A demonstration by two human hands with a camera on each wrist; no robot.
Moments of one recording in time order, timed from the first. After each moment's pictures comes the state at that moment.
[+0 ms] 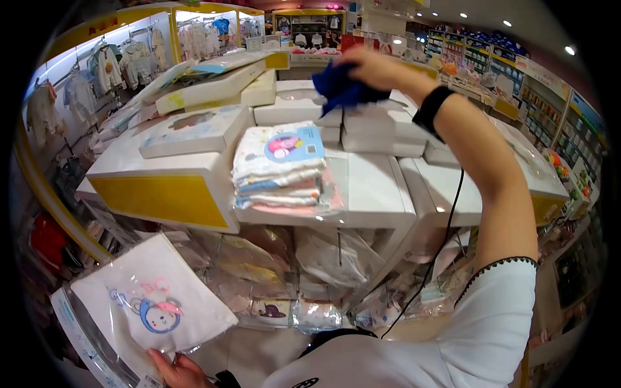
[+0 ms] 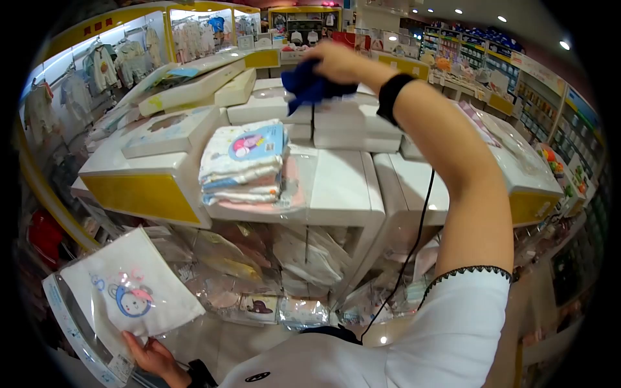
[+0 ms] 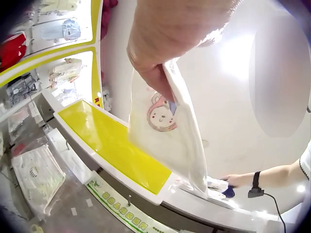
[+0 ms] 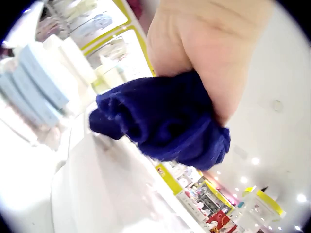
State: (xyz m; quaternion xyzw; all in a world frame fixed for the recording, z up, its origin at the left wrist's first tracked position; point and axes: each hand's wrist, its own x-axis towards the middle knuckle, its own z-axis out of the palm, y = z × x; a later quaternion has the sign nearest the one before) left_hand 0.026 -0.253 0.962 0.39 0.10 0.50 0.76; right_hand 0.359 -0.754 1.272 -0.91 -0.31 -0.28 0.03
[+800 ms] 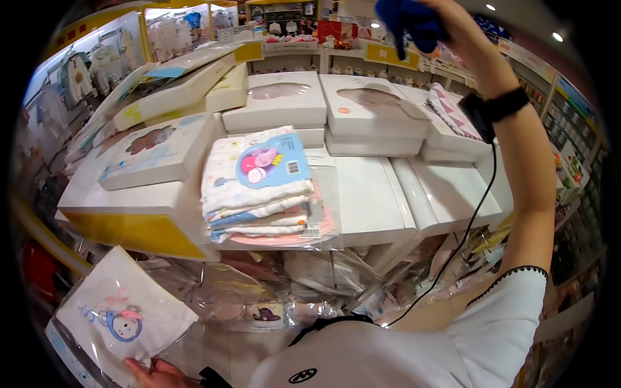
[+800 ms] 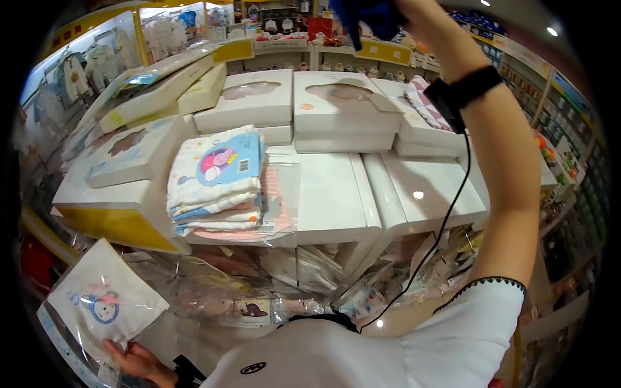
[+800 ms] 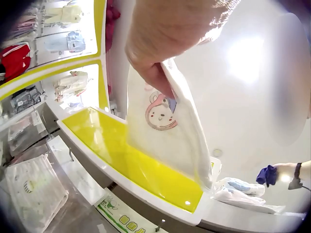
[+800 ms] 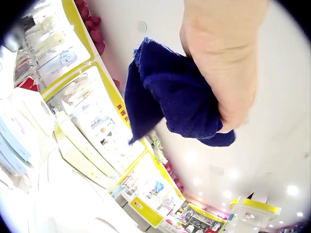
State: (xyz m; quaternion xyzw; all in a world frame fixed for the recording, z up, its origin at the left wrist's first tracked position) left_hand 0.098 -0.227 0.987 0.37 0.09 0.53 0.76; right_hand 0.275 -0.795 1.354 -0.76 -0.12 -0.27 0.57
